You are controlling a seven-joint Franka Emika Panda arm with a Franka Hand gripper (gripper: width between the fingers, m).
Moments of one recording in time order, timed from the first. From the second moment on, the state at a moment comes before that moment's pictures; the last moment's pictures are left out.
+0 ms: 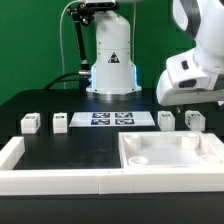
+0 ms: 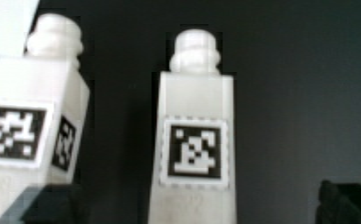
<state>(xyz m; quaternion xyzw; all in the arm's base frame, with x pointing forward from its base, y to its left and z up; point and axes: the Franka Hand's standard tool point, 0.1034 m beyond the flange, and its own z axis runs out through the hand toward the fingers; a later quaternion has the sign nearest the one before) 0.388 0.174 0.038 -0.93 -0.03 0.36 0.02</state>
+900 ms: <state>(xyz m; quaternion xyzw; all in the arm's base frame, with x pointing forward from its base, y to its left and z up) 0.361 0.174 0.015 -0.91 -0.03 0.41 0.01</state>
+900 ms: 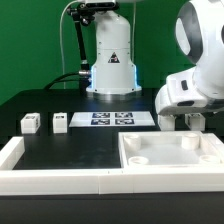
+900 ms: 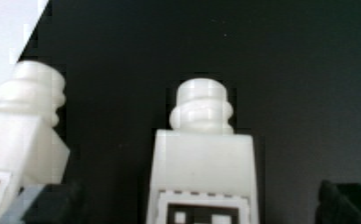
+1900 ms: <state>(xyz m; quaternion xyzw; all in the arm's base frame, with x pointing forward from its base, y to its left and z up) 0.359 0.174 0.015 -0.91 -0.03 0.41 0.01</state>
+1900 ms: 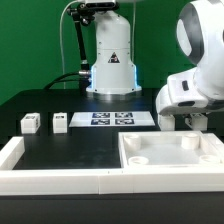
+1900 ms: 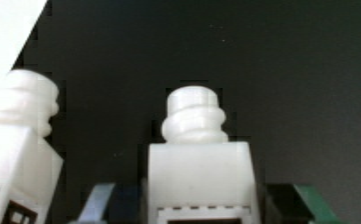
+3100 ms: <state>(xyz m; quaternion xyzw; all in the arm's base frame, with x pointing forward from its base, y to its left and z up) 0.415 0.150 0.080 -0.98 -0.03 0.20 0.04</state>
